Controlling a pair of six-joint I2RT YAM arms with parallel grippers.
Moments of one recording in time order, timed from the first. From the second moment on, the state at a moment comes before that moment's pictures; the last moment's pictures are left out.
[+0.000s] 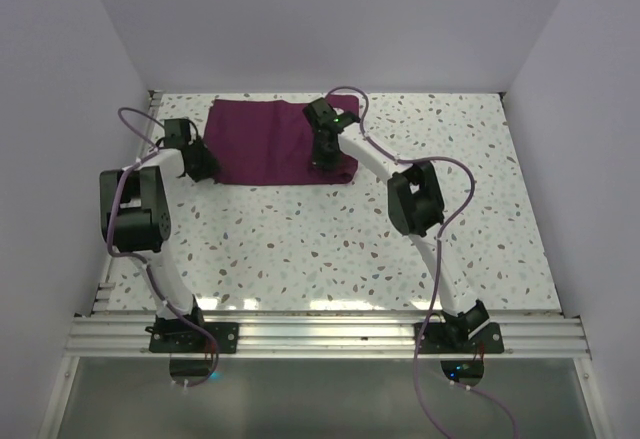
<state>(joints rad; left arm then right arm) 0.12 1.92 1.21 -0.24 0.10 -0.49 0.60 2.50 2.27 -0.89 0.17 0.64</state>
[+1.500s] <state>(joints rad) 0.14 1.70 0.92 -0.24 0.20 -0.43 0.25 1.72 1.35 -0.89 0.36 0.70</state>
